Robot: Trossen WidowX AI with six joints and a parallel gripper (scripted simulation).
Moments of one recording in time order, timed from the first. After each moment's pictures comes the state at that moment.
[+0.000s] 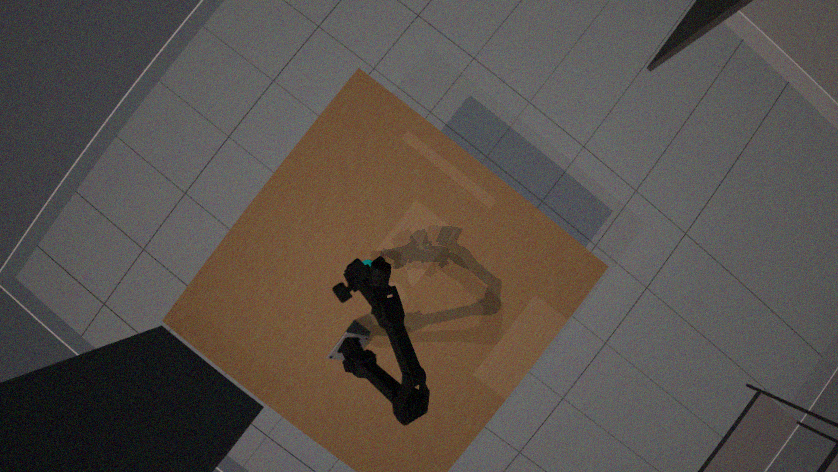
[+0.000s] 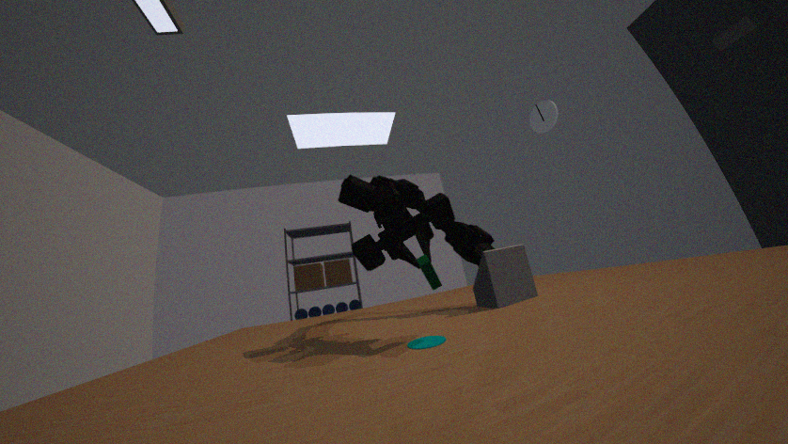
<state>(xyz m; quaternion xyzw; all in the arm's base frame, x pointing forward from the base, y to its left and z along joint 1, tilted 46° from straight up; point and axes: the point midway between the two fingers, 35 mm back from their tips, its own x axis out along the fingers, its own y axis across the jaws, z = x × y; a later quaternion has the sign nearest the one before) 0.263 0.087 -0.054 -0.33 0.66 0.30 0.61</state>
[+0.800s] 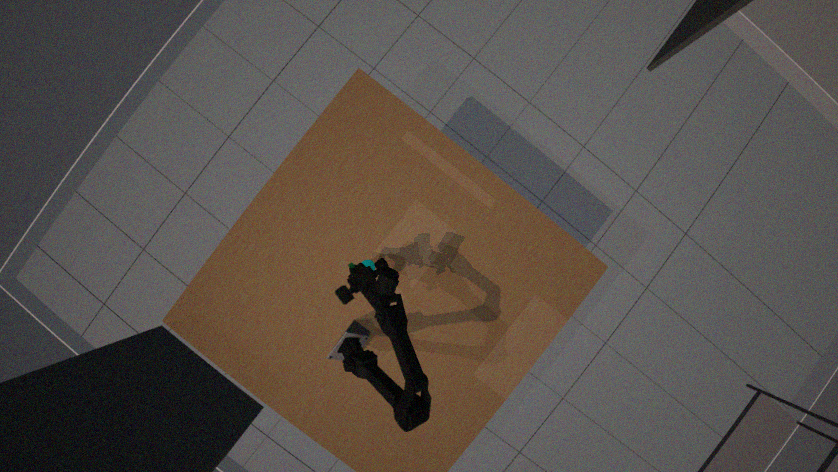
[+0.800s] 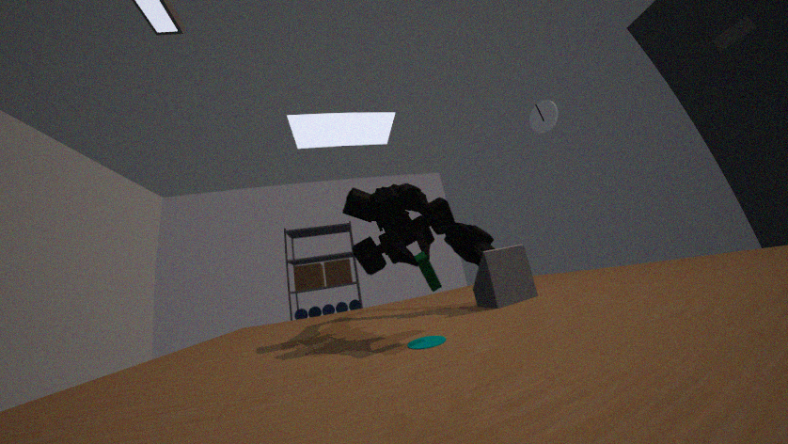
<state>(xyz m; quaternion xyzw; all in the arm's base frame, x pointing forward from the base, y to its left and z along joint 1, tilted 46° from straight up) 0.264 0.085 -0.053 -0.31 0.60 0.34 0.65</state>
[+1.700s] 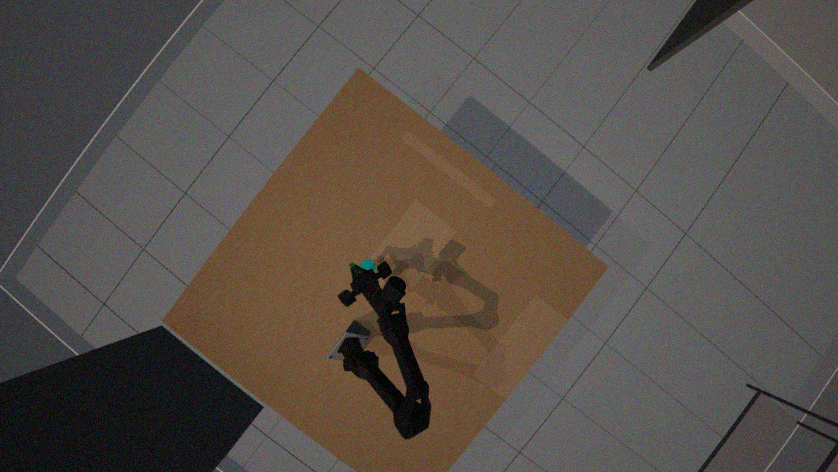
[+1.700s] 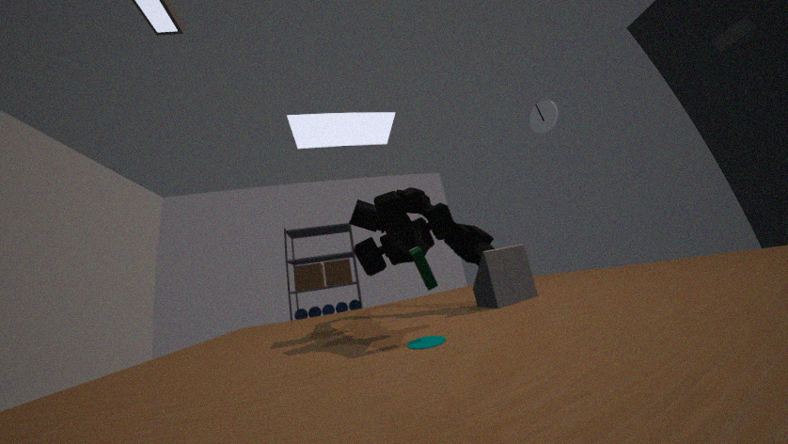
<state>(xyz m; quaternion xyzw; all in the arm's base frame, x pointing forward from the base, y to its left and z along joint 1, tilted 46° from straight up) 0.264 0.083 -0.046 -0.30 0.52 0.38 0.70</state>
